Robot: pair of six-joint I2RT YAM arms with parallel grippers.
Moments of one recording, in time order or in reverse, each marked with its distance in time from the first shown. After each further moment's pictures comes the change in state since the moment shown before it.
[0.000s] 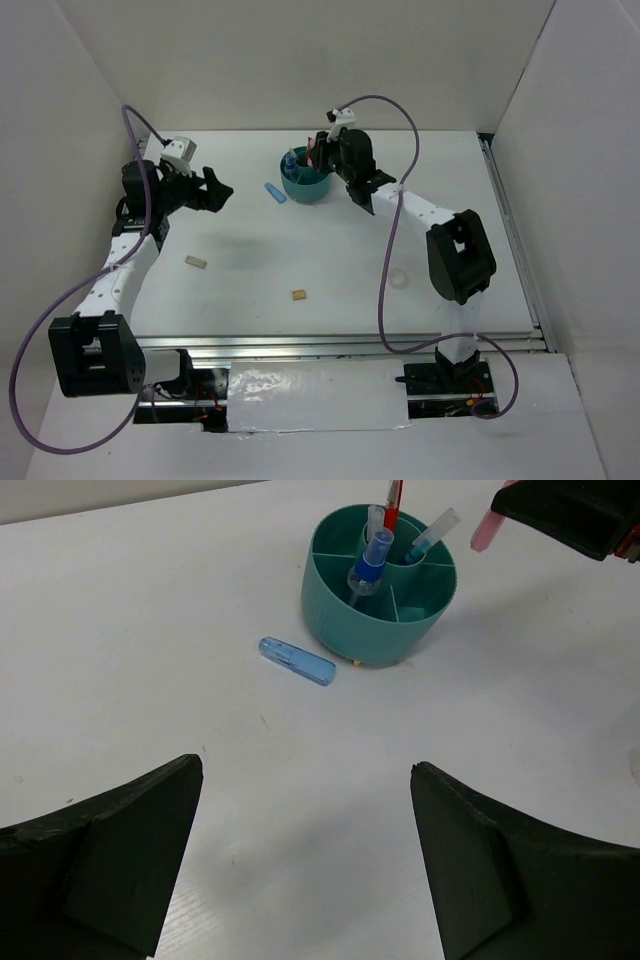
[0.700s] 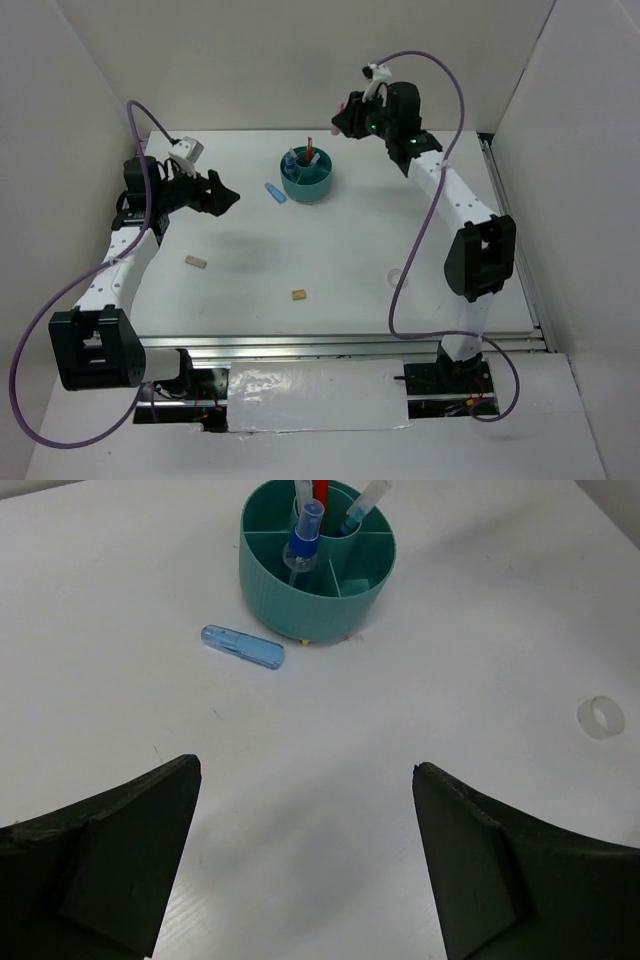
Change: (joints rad) left arm -0.002 0.036 0.049 -0.088 0.148 0.065; right arm -0.237 -0.051 0.331 -0.387 -0.399 -0.072
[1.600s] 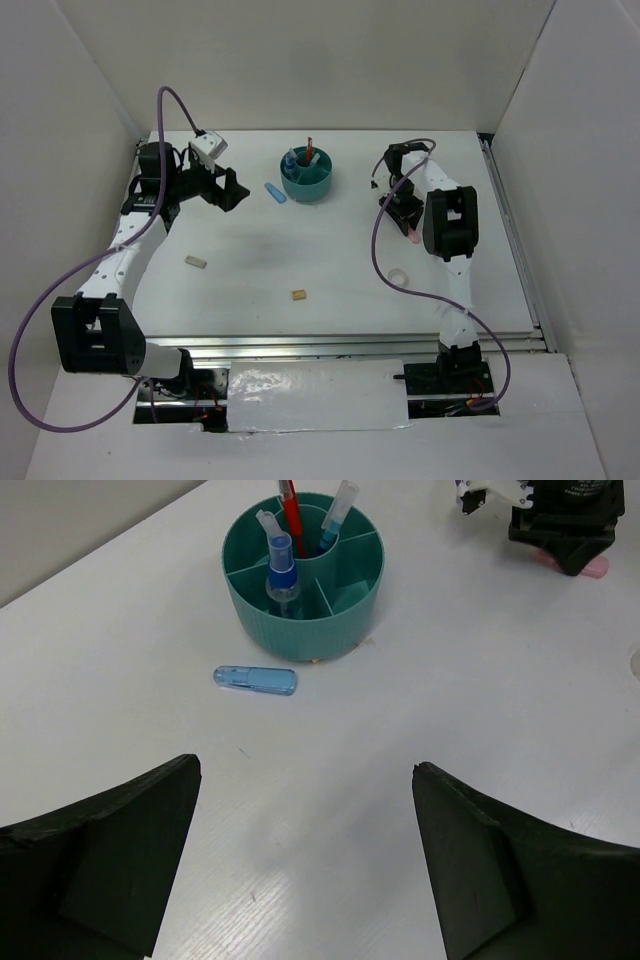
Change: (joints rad) left arm -0.092 0.076 0.138 -0.086 -0.036 0.223; right arm -0.114 0.542 0.245 -1.171 0.475 -0.554
